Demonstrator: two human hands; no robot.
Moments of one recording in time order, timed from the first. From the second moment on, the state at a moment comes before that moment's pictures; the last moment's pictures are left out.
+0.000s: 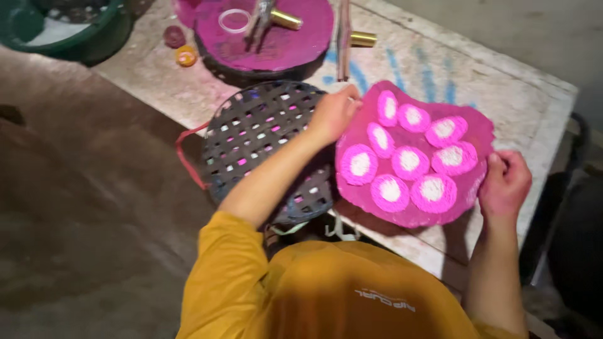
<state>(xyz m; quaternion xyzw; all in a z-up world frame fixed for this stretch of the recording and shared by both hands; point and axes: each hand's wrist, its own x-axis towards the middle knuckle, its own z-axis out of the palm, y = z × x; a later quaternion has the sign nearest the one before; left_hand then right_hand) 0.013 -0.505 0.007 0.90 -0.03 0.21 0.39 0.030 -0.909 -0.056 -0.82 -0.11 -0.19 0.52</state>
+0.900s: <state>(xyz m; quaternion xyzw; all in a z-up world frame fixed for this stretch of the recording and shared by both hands) -0.165 -0.226 -0.024 0.94 0.14 0.08 0.31 -0.065 -0.627 -0.069 -0.88 -0.07 -0.09 0.46</state>
